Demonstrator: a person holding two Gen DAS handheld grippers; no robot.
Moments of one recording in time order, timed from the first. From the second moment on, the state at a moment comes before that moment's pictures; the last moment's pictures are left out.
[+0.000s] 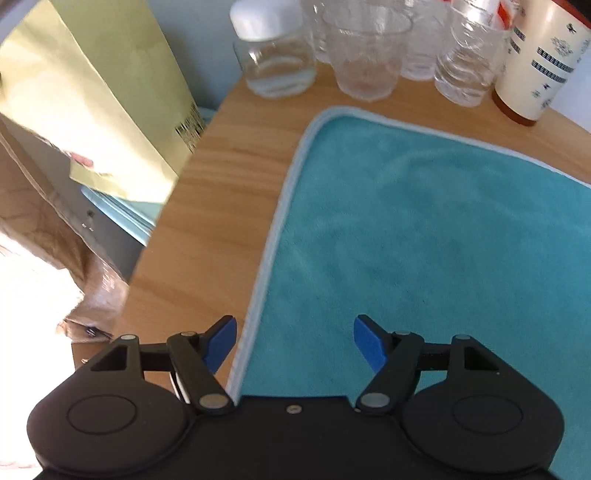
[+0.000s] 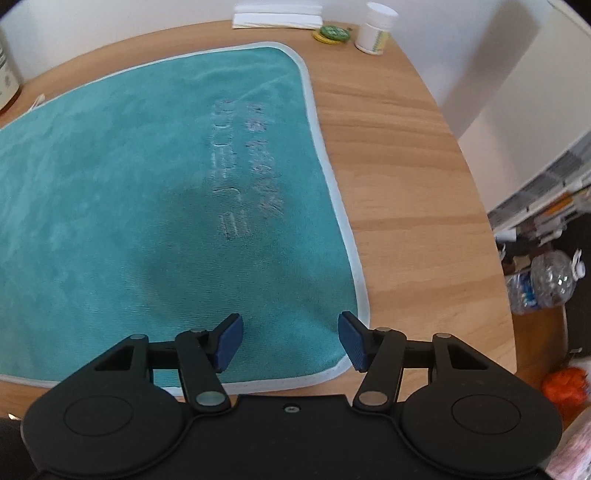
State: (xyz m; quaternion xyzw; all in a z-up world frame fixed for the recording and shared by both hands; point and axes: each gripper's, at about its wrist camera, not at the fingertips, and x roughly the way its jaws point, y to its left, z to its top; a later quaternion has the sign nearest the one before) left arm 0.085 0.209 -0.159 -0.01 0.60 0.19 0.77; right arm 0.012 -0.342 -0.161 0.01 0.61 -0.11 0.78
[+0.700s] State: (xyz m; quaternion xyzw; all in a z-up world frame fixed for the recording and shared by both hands) left arm 0.089 0.212 -0.152 -0.01 0.62 0.23 0.75; right arm -0.001 -0.364 -0.148 0.00 0.60 -0.10 0.79
